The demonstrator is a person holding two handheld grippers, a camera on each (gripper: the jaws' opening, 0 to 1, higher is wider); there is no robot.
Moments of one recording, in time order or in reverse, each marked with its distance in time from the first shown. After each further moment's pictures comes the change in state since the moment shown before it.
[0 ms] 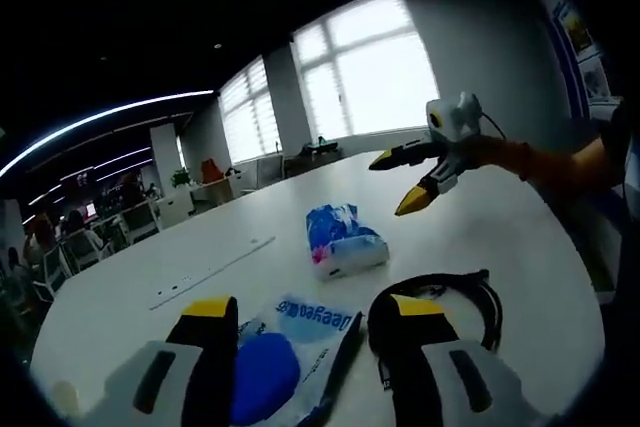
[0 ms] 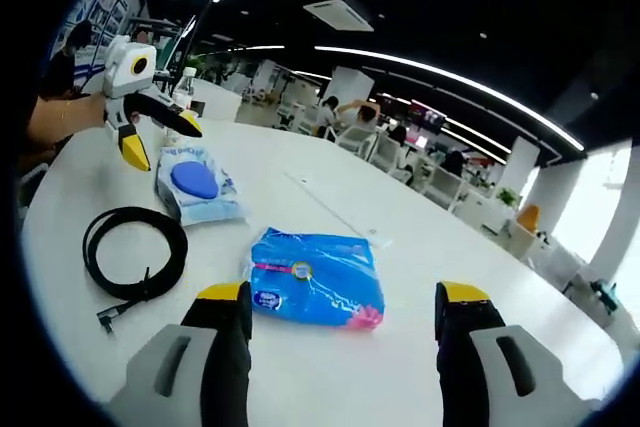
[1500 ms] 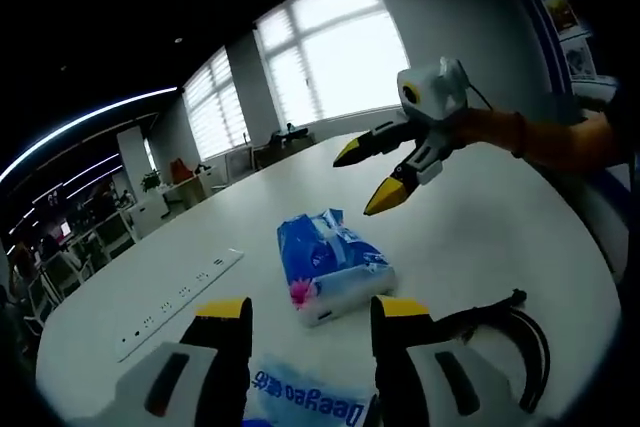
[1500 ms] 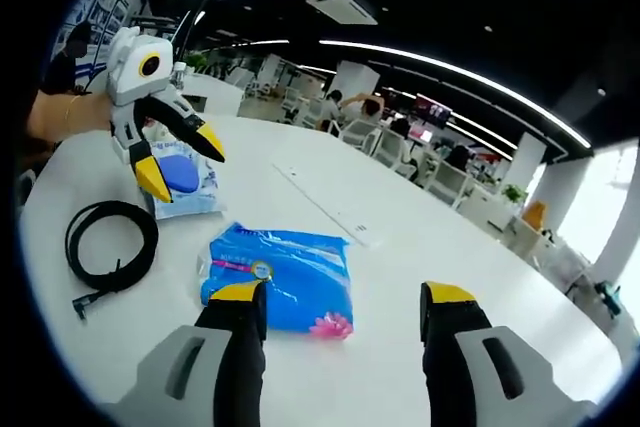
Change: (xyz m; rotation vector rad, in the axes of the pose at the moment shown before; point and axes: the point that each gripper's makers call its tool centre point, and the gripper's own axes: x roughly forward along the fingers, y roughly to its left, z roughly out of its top) left arm 0.096 -0.008 0.013 0.114 0.075 -0.122; right arm 0.025 -0.030 -0.005 -0.002 0.029 0.029
